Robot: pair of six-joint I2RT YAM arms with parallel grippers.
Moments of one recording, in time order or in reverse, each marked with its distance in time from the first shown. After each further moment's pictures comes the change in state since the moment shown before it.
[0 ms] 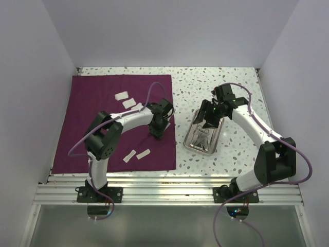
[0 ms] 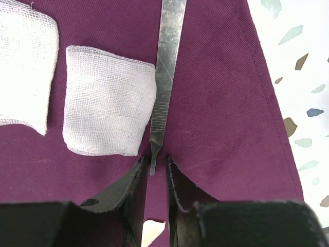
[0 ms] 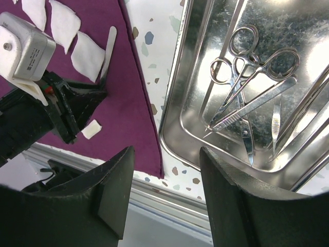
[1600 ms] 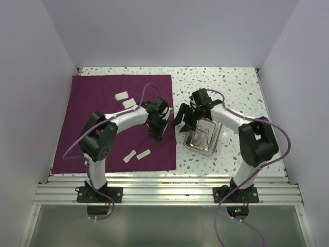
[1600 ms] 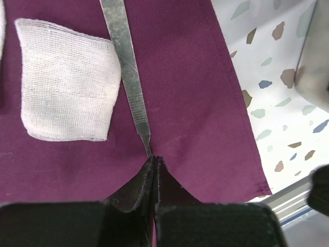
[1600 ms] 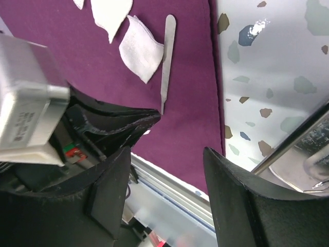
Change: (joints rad) left arm 0.040 -0.055 -0.048 0.013 0.206 -0.041; right arm 0.177 0.254 0.009 0.281 -0.177 0.238
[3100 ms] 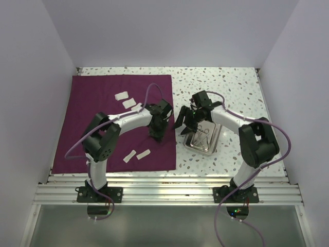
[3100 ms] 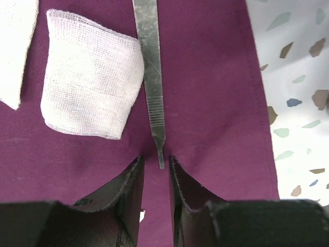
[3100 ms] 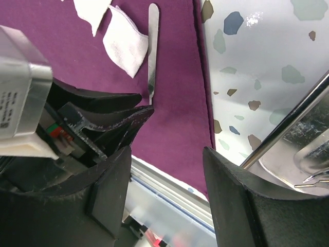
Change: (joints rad) left arm -0.050 0.010 0.014 -0.015 -0.156 -0.078; right arm 0.006 -0.009 -0.035 -0.002 0.013 -0.013
